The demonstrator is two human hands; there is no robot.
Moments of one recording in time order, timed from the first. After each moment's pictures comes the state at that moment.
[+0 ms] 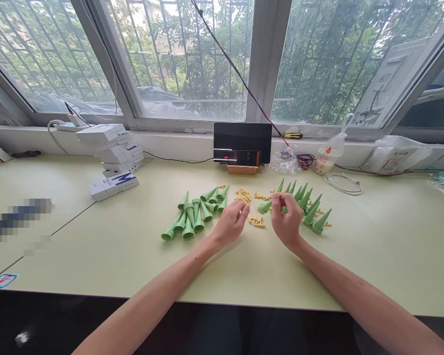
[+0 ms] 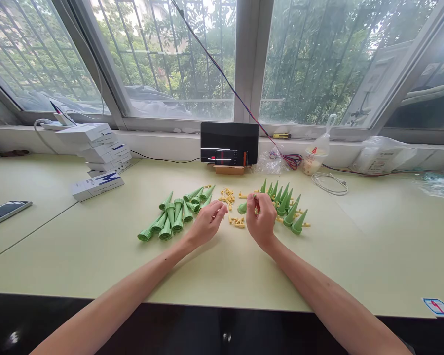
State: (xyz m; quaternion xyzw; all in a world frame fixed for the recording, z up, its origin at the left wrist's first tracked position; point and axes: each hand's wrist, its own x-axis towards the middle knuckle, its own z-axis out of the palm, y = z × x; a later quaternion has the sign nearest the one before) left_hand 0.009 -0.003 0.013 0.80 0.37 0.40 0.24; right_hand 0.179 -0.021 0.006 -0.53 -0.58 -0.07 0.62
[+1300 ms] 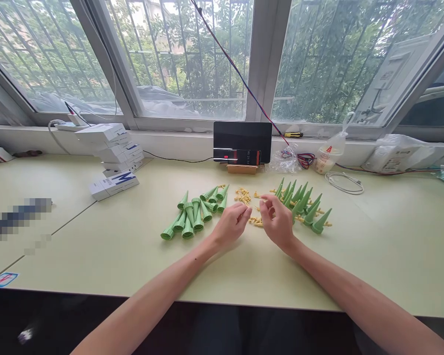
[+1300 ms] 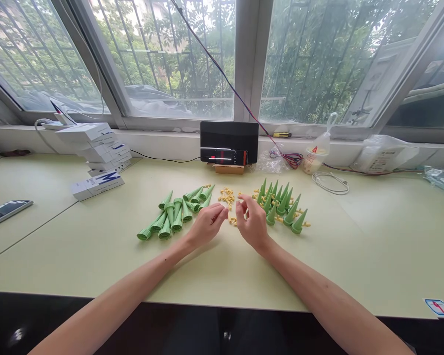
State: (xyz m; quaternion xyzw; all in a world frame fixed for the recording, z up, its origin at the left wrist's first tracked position) left_hand 0.009 -0.005 0.009 0.81 0.34 0.40 0.24; right_hand 0.170 -0.026 -0.001 -0.52 -0.66 0.01 0.55
